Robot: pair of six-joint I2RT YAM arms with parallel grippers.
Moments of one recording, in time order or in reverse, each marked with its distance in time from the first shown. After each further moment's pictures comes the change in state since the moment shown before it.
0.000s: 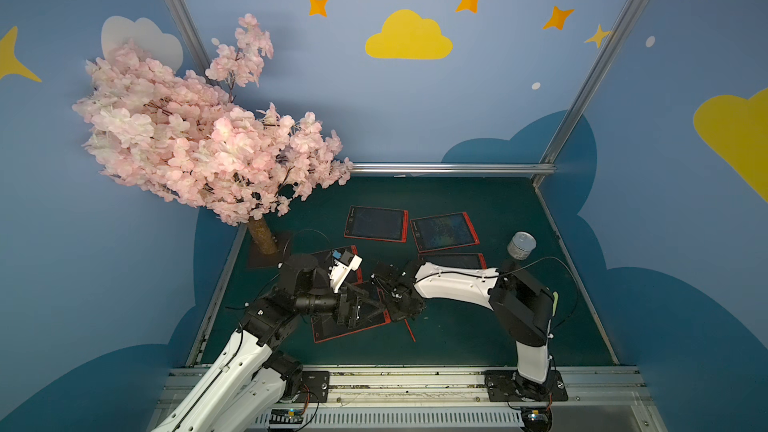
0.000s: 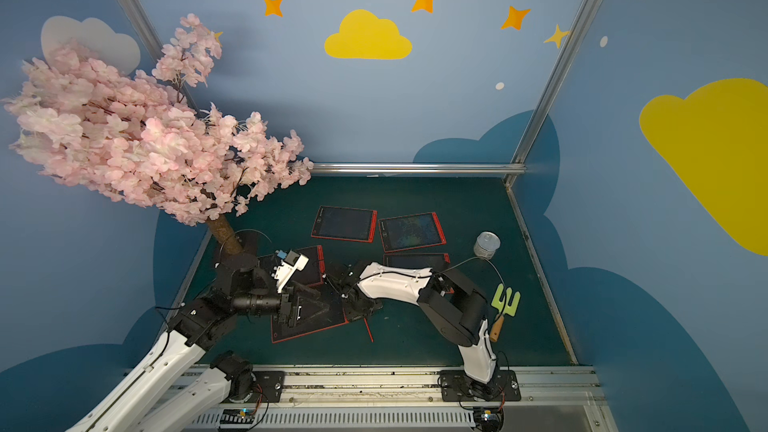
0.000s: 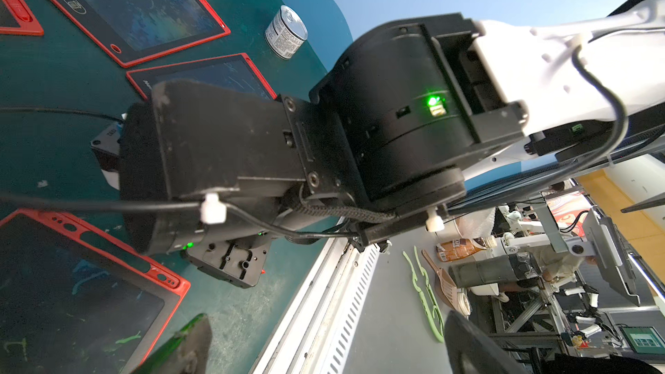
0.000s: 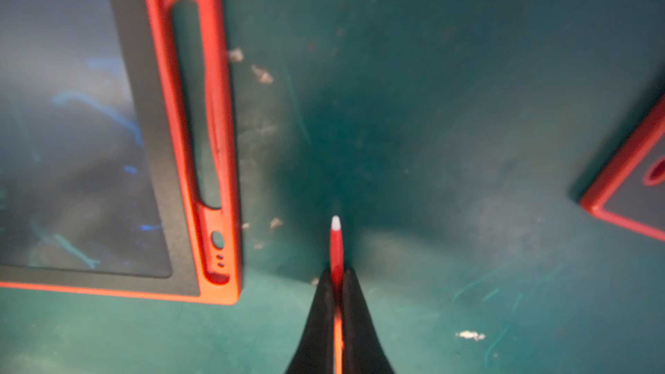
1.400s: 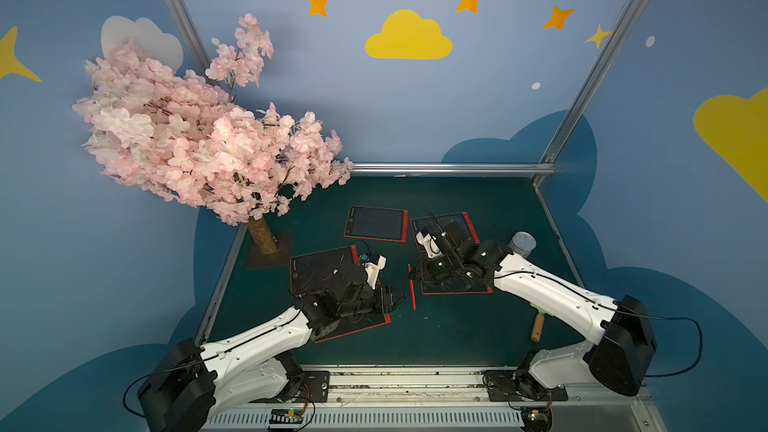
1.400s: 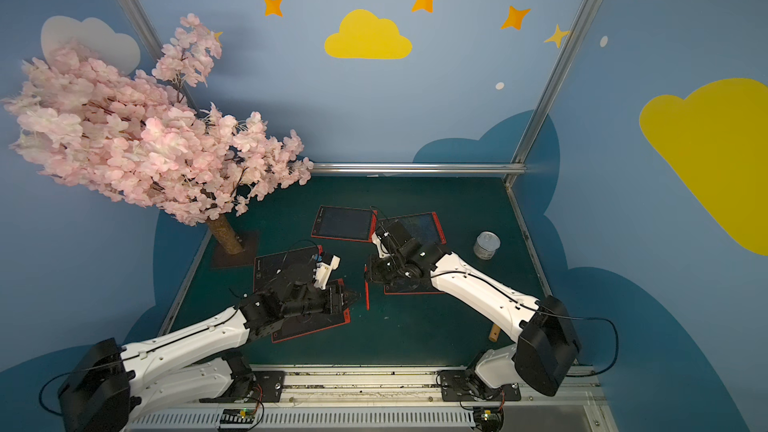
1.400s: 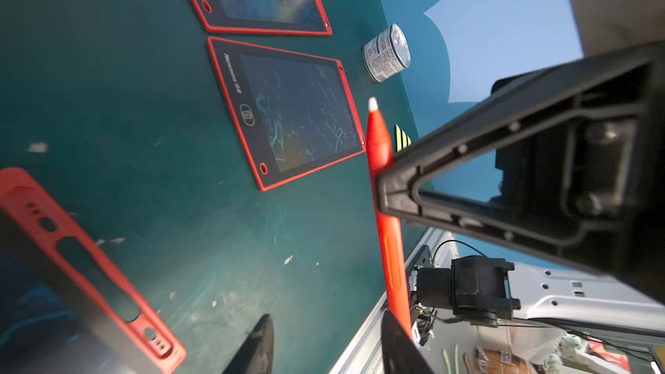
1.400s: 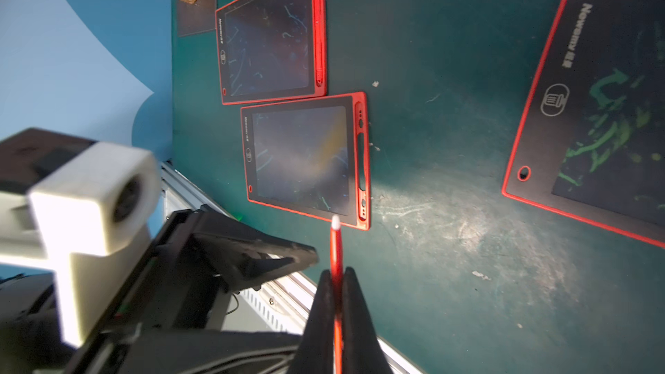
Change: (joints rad) left arm -0.360 0.393 -0.137 0.573 -0.512 -0.455; right arm -0.266 -0.523 -0.181 0.234 -0.348 0.065
